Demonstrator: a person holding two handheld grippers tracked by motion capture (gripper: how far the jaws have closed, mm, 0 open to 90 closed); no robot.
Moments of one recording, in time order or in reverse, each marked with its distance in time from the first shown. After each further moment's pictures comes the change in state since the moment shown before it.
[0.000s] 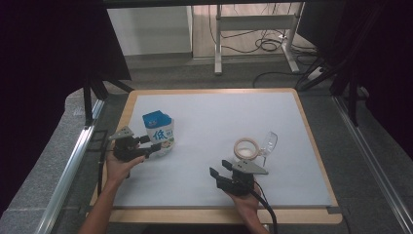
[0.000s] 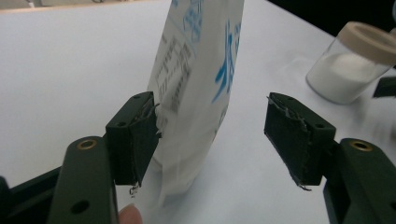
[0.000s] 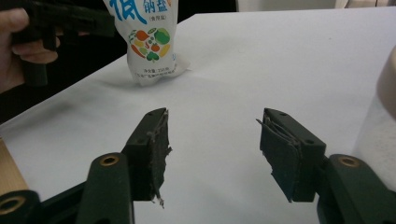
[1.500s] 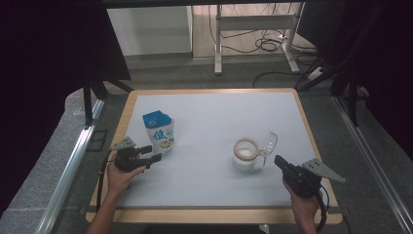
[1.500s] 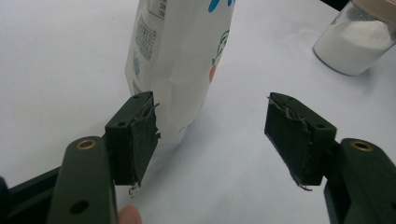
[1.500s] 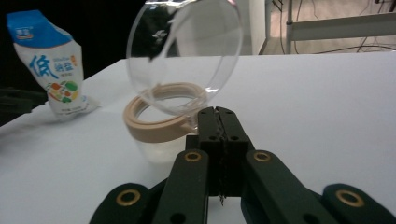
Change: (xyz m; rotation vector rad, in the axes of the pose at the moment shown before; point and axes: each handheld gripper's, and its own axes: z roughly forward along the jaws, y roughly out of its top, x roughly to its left) left arm -0.005 -0.032 0.003 0.041 0.003 -0.034; right arm -0.096 0.015 -0.126 -0.143 -0.211 0.040
